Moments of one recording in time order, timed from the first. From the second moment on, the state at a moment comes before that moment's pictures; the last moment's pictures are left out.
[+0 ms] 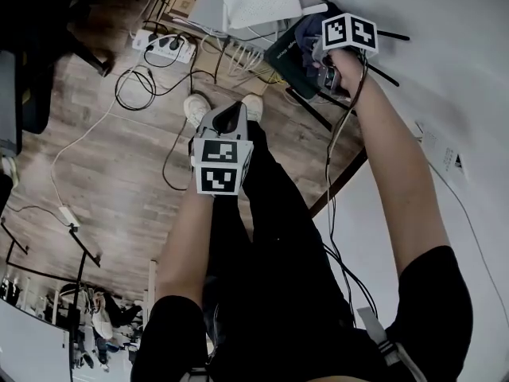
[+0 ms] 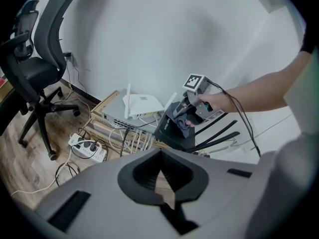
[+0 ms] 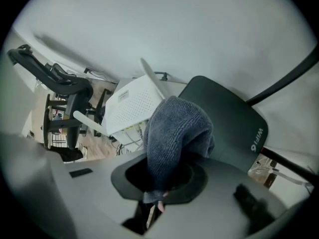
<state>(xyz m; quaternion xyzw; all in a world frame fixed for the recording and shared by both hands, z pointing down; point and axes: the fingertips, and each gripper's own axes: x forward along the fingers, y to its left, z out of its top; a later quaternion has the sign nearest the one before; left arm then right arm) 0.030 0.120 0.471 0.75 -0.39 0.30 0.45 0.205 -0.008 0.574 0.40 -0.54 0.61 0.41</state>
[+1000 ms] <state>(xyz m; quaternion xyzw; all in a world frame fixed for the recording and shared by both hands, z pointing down) 0.041 0.139 0.475 0.74 -0.40 0.32 0.44 0.149 0.065 0.571 0.13 -0.61 0.47 0.63</state>
